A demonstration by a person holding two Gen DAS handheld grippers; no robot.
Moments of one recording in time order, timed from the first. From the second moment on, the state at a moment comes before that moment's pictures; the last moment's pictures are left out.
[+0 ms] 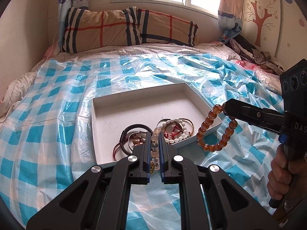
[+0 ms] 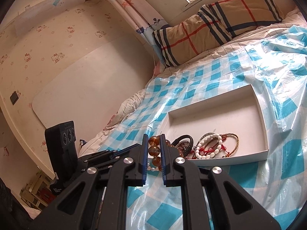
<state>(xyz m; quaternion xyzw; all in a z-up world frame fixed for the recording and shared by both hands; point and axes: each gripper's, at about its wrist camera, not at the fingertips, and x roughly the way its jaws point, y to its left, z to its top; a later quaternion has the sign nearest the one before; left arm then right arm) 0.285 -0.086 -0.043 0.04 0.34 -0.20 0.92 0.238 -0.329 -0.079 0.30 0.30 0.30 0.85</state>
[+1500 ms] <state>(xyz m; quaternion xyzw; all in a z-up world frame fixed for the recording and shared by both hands) 0.326 -0.110 -0.060 0.05 0.34 -0.21 0.92 0.287 -0.339 -0.104 0.30 0.30 0.28 0.86</state>
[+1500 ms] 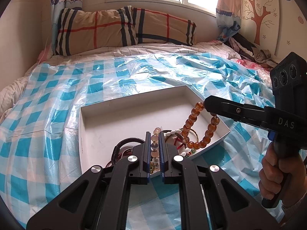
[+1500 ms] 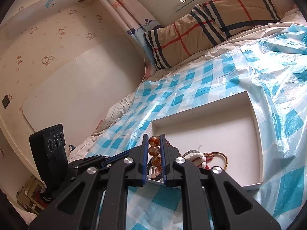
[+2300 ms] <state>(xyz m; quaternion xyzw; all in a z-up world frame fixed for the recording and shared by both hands) 0.345 -0.103 -0.099 0.10 0.38 -0.14 0.91 0.284 -0.348 -0.120 0.22 0.36 0.14 0.89</state>
